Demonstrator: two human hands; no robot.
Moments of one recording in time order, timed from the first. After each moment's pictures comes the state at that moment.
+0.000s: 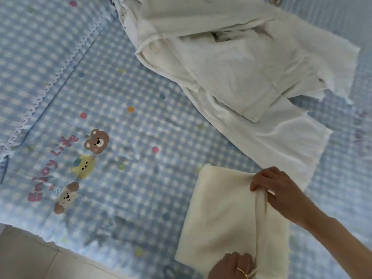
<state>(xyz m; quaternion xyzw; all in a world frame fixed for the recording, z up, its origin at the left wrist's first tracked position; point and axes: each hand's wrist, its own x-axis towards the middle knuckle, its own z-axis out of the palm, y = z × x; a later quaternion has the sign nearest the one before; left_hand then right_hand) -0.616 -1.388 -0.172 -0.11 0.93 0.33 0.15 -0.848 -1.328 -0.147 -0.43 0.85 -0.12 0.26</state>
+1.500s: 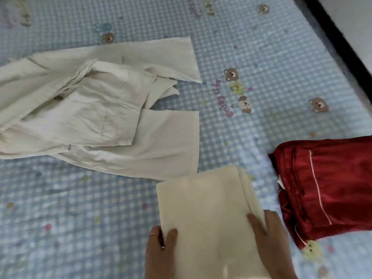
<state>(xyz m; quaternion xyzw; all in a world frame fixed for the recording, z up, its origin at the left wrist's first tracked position) -0.731 -1.291 -0.165 -0.42 0.73 0.52 0.15 -0.764 -1.050 -0.157 0.26 0.91 -0.31 0.09</state>
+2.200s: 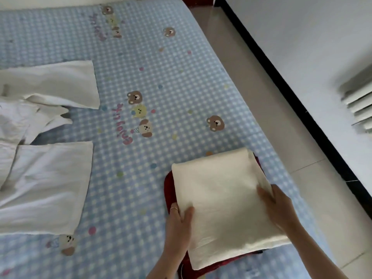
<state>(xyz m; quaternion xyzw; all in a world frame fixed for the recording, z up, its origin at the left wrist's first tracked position) -0.869 -0.925 -0.180 -0.26 0.73 0.59 0.22 -0.872 -0.647 -0.181 0.32 0.89 -0.31 0.10</state>
